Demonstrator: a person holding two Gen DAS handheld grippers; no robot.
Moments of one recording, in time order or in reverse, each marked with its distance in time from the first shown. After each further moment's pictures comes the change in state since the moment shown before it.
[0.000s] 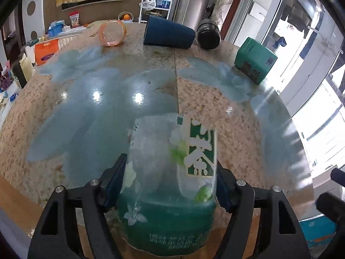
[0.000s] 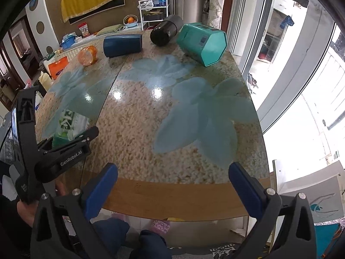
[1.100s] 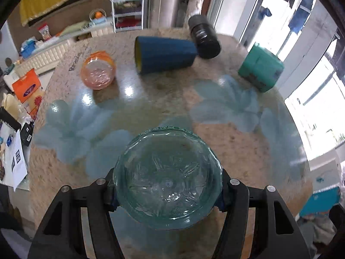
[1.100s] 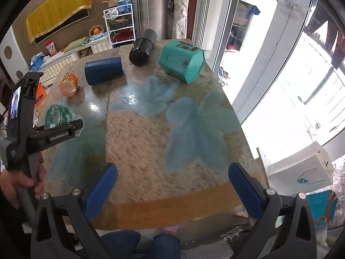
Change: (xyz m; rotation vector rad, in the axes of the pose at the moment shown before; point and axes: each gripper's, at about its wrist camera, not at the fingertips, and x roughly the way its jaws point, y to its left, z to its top) left arm 0.007 0.019 0.118 0.205 0.138 -0.027; right arm -0.032 0.038 0.047 0.180 0.013 -0.177
